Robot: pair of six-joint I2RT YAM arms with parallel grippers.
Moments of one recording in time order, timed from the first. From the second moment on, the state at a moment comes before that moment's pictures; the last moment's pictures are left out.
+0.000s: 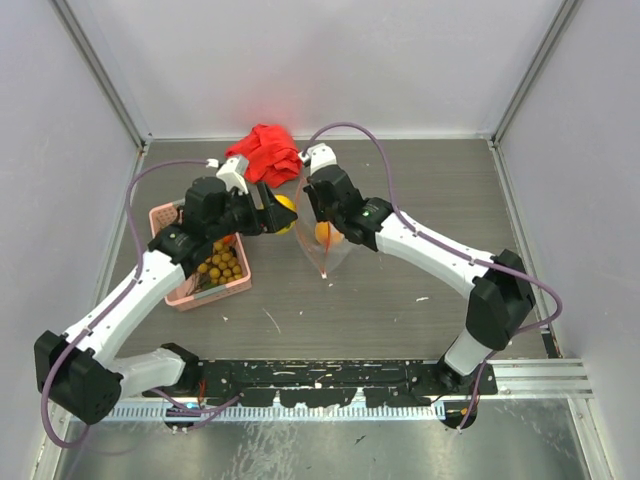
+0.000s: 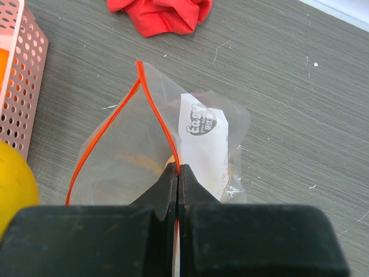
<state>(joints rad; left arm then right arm) -0.46 1.15 1.02 -0.27 0.22 -0.58 0.81 1.61 1.37 -0.29 0.38 0.13</state>
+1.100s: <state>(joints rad) -0.67 1.35 0.88 0.03 -0.12 -0.69 0.81 1.61 1.38 -0.31 0.22 0.19</state>
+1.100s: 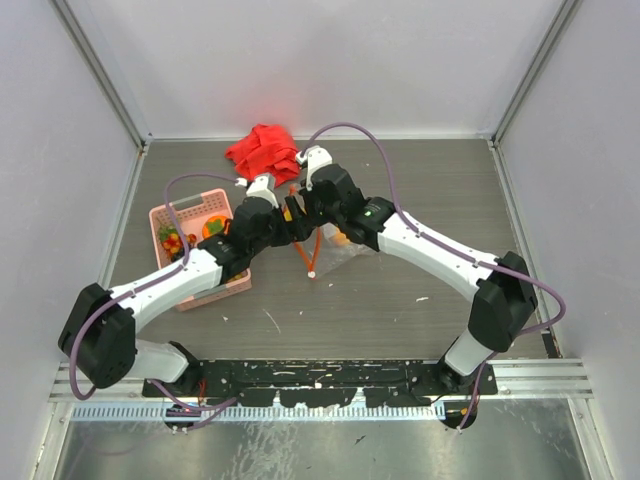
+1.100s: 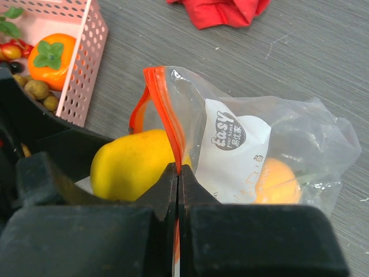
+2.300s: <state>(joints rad) -0.83 1.37 0.90 -0.03 -0.41 -0.72 0.79 1.55 1.36 -0.27 0.11 0.26</state>
